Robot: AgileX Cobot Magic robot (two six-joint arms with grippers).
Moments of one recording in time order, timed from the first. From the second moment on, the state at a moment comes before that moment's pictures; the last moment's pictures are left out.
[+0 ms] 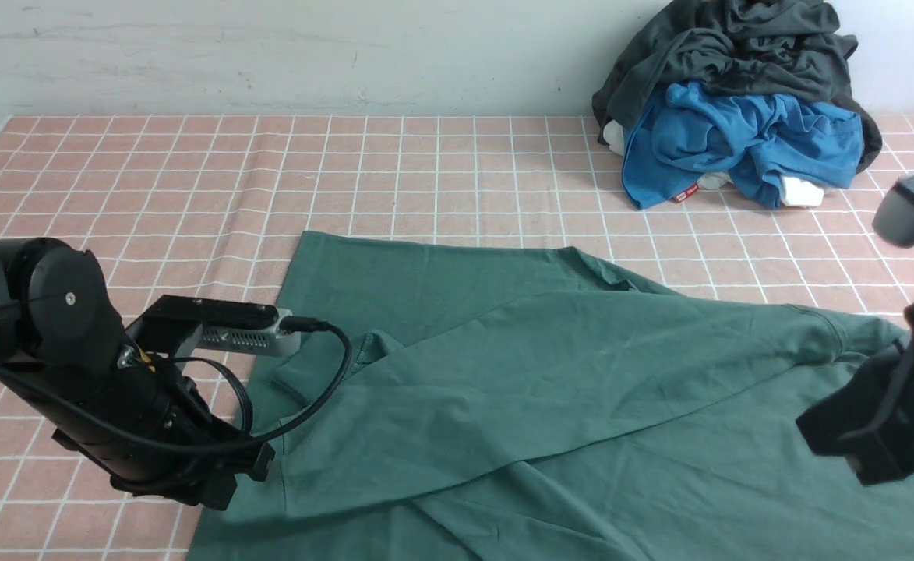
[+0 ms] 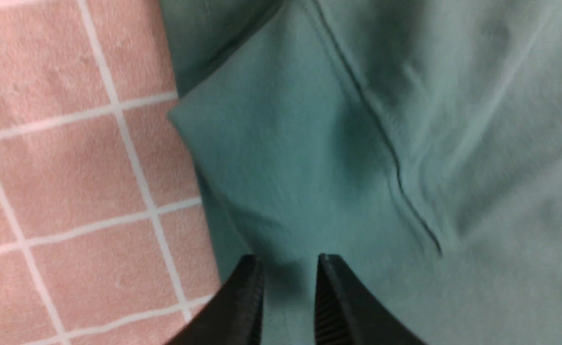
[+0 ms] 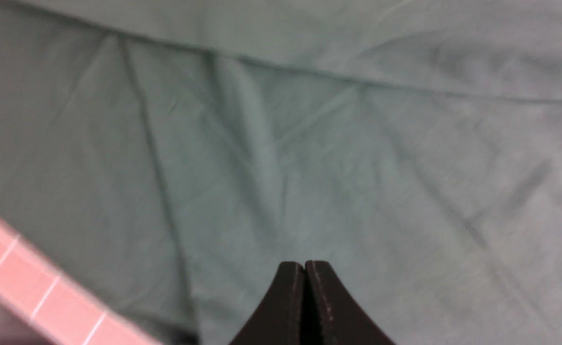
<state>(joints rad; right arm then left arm) 0.35 1.10 -0.99 0.28 1.19 -0.24 -0.21 1.52 -0.84 -0.20 0.79 0.13</state>
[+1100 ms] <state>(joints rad) 0.79 0.96 -0.81 0.14 1.25 -0.17 -0.65 1.41 -0.54 0.15 0.85 0.65</state>
